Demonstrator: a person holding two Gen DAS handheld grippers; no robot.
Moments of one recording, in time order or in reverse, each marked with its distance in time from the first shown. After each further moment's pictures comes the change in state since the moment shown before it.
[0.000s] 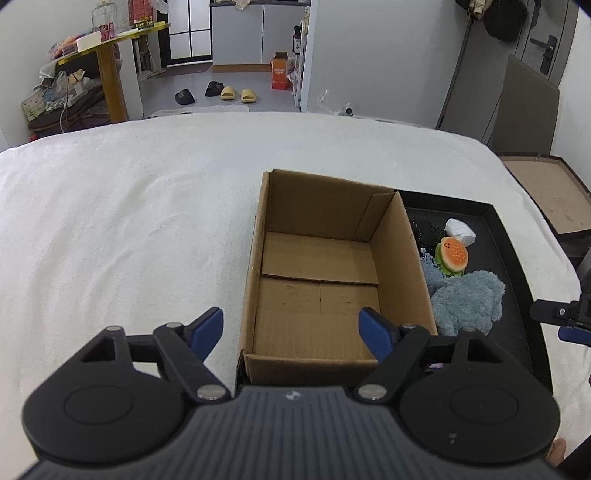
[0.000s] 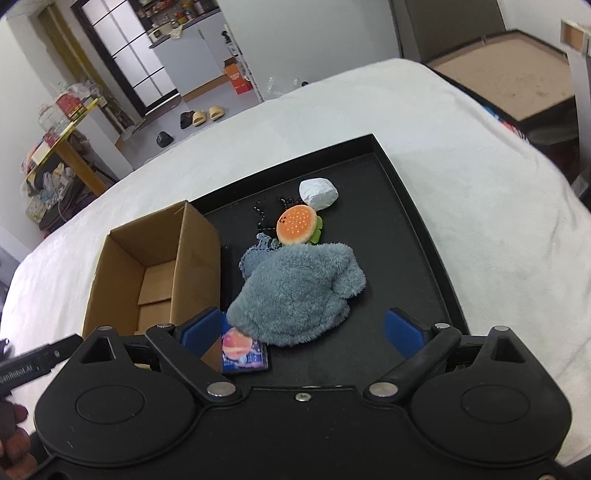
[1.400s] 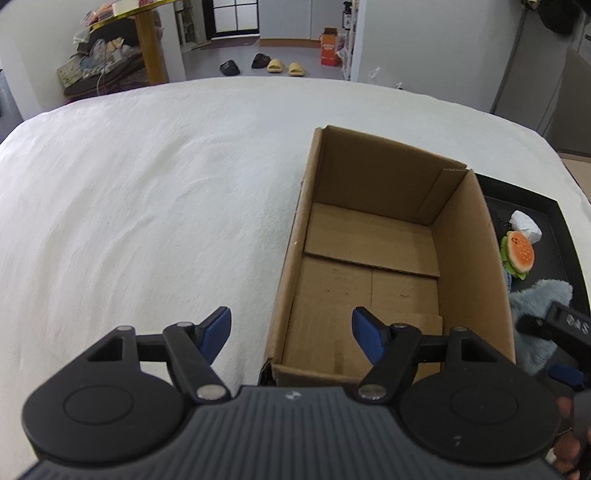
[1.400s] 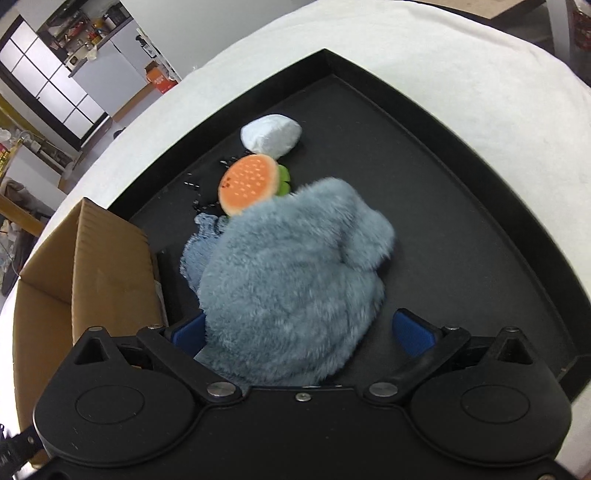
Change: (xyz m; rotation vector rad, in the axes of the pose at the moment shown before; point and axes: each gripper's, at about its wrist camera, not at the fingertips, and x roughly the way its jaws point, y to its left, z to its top) left arm 0.052 0.011 -0.004 -0.093 0.076 0.138; right arm 0.107 -0.006 -0.022 0.236 0.042 -0.130
